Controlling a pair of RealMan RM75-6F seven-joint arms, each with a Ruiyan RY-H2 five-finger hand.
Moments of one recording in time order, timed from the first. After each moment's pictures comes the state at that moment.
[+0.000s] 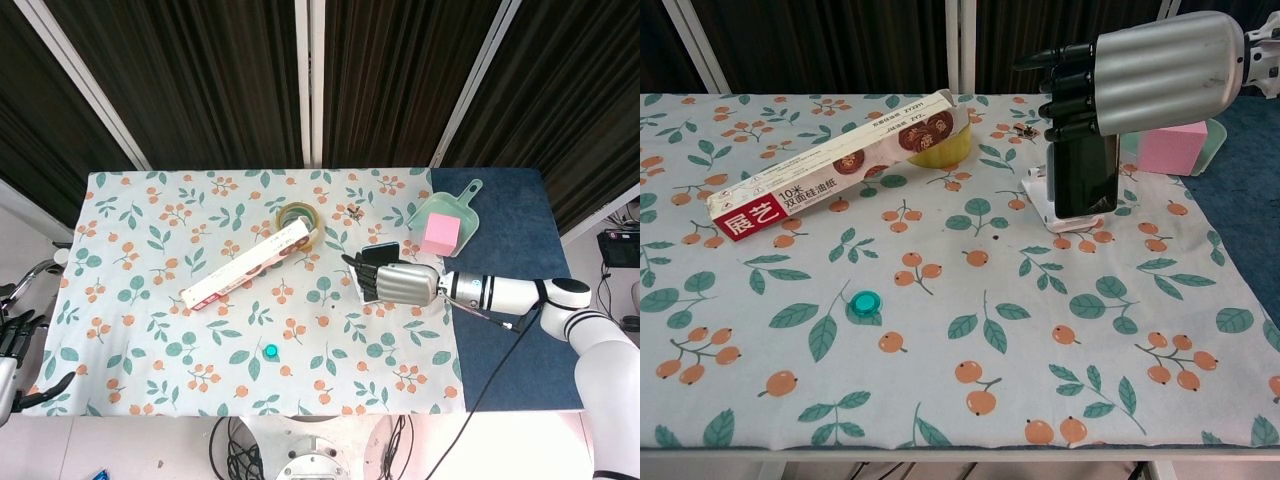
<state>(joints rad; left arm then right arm) 0.02 -1.13 0.02 -1.44 1.57 1.59 -0.09 1.03 -1.46 -0.18 -0.65 -2.18 1.35 -0.31</state>
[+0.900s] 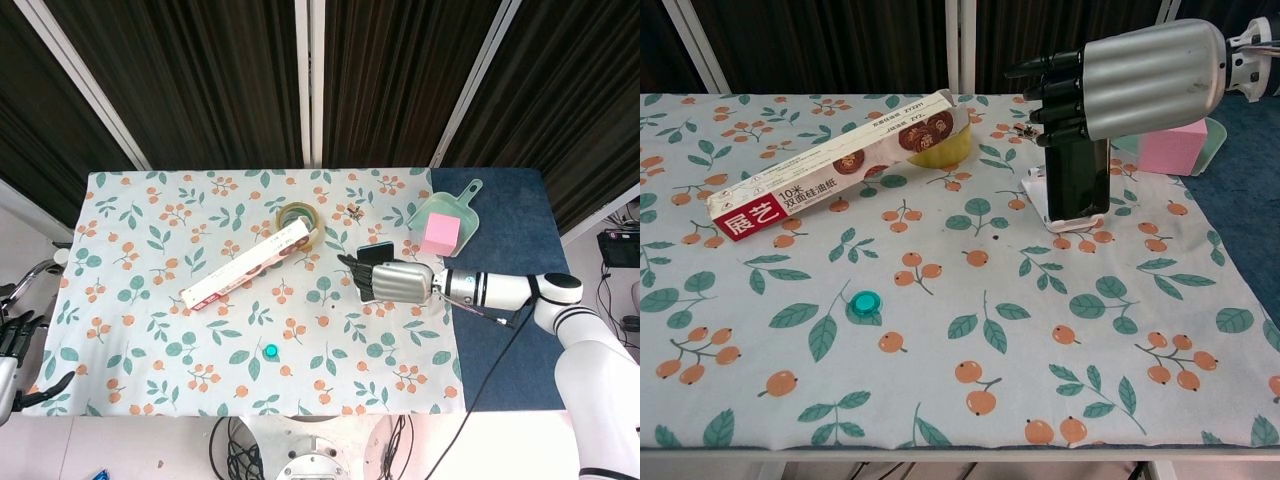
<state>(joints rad) 0.02 -1.14 0.01 -1.41 1.56 1.58 -0.08 1.05 -1.52 -0.23 -0.54 -2.15 1.38 -0.26</state>
